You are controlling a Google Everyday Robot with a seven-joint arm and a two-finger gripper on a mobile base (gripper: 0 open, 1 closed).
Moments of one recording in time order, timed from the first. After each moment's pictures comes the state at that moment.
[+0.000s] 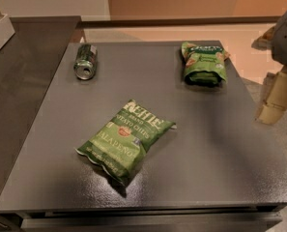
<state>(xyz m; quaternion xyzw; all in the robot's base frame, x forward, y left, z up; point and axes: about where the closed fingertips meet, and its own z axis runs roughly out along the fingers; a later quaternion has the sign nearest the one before) 0.438 -0.217 0.976 -0.60 0.78 -0.03 0.16</state>
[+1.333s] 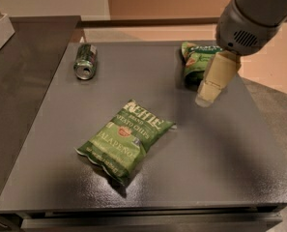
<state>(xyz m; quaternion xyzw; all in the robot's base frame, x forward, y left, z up) 0.499 -0.153 0.968 -0.56 0.81 -0.02 0.18</state>
